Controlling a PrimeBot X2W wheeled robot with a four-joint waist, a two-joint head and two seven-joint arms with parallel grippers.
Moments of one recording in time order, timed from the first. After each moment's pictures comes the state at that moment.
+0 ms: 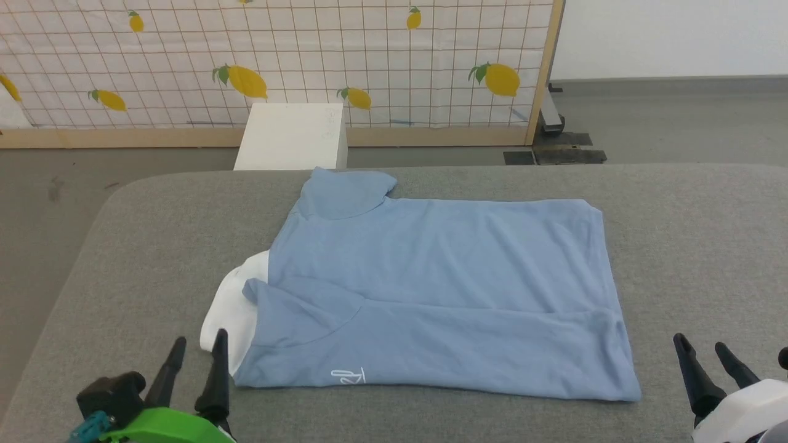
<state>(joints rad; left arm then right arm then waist) 0.07 0.38 -0.27 0.11 -0.73 0.05 -0.26 0.14 -0.13 -0.22 -0.03 0.43 0.13 0.30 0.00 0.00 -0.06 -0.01</state>
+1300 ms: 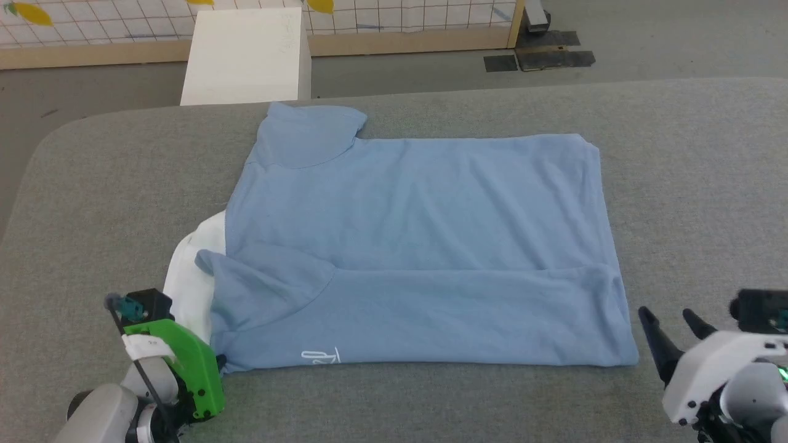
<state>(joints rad) -0.22 0.49 -0.39 0.30 -0.83 0.16 0.57 0.04 -0.11 -0.17 -0.07 0.29 0.13 0.47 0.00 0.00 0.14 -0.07</state>
